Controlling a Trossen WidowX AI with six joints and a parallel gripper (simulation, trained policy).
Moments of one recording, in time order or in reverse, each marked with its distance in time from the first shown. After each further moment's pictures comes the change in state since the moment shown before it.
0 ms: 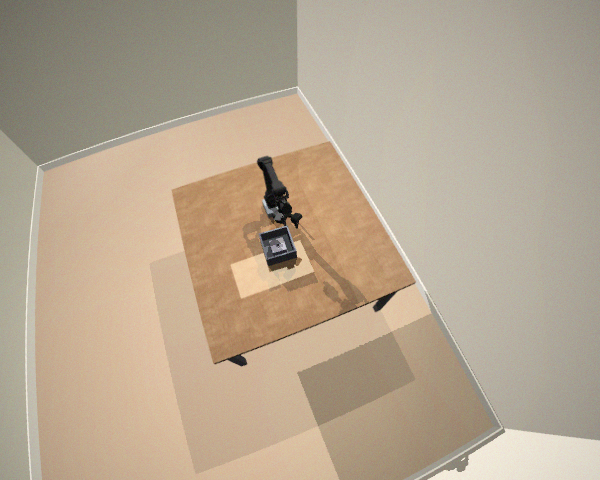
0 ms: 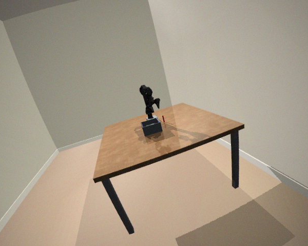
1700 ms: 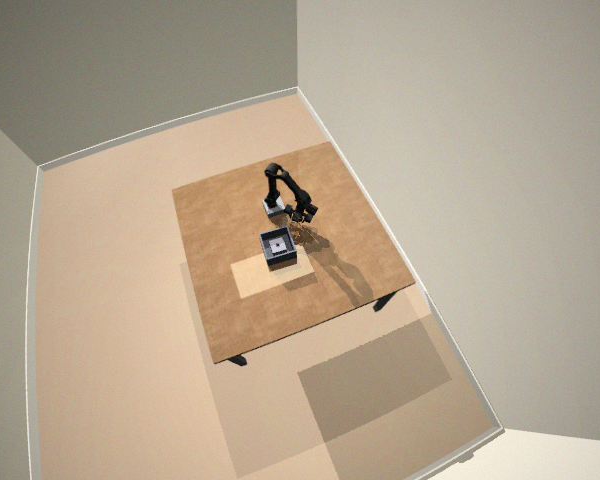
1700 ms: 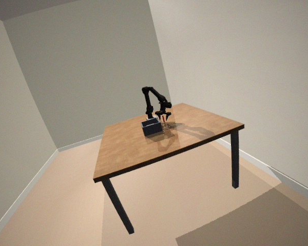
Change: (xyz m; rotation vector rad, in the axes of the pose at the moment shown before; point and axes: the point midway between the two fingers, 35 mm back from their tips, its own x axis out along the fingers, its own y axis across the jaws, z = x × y) arm 0.108 -0.106 -0.167 -0.254 0.114 -0.592
